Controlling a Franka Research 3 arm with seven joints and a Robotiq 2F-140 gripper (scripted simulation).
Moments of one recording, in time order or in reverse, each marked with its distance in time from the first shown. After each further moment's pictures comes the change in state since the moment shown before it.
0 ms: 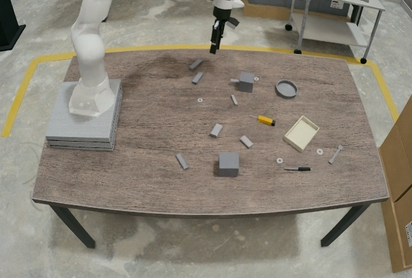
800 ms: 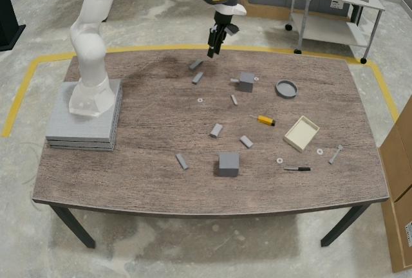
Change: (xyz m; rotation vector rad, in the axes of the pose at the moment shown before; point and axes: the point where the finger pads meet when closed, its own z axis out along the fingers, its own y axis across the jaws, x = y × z) arm 0.001 0.007 0.019 -0.004 -0.057 0.288
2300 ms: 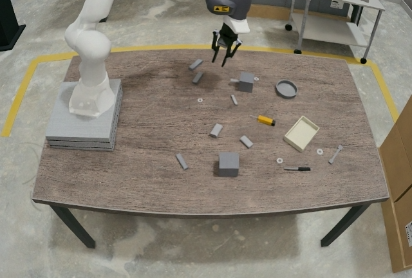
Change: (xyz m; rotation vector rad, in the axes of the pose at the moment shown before) arm 0.043 0.009 0.021 -0.003 -0.133 1.306
